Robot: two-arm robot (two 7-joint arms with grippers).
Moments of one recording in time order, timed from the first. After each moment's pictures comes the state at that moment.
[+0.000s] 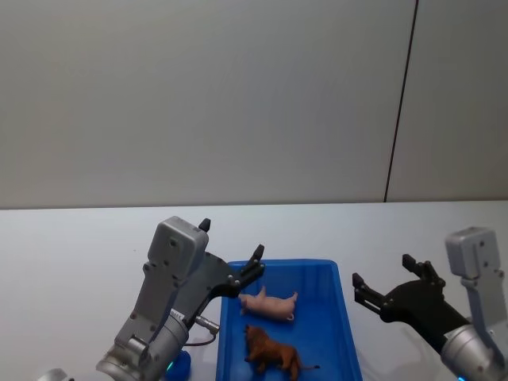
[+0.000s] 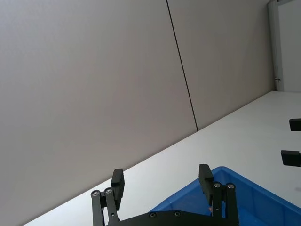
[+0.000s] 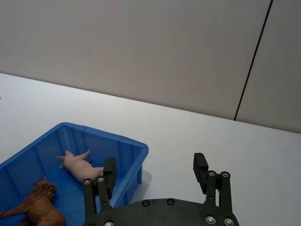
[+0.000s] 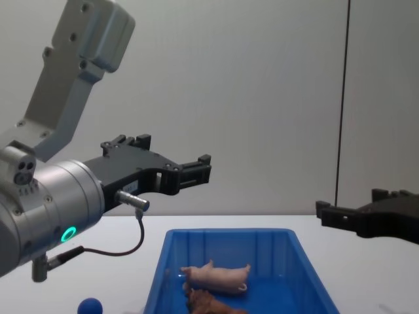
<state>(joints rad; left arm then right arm) -0.24 0.38 0.45 -1.63 -0.20 0.01 -0.01 0.11 0.22 -0.24 -1.60 0.18 0.16 0.17</state>
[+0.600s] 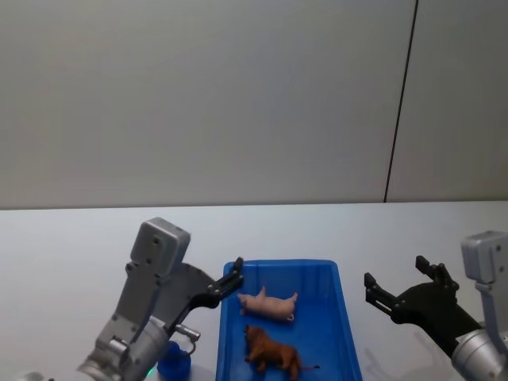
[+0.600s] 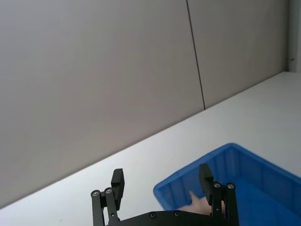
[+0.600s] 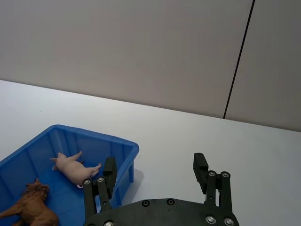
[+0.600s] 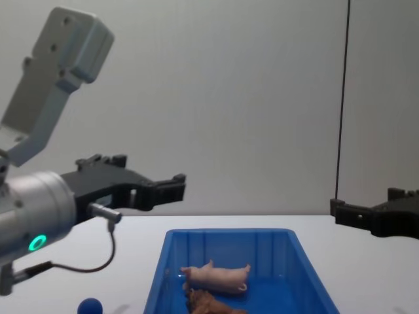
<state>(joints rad) -0.21 0.42 0.43 -1.66 -0.25 0.12 0.00 0.08 0.24 -0.23 -1.64 0.20 0.15 0.13</state>
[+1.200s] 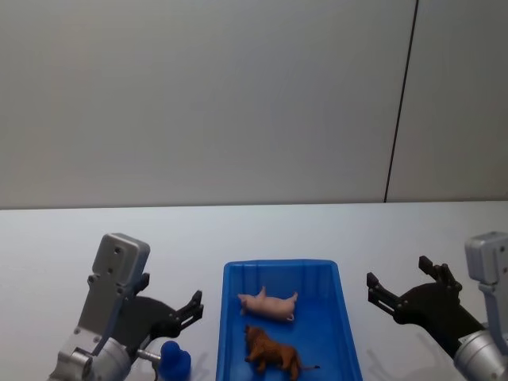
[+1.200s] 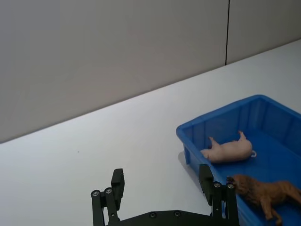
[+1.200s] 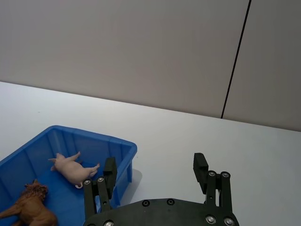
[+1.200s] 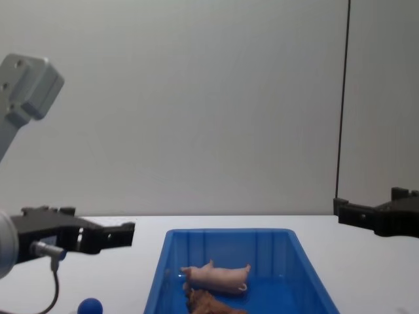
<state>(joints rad) -0.15 0.49 0.37 -1.71 -0.39 0.30 0.06 0.07 0.24 -0.23 -1.65 0.21 0.15 0.12</state>
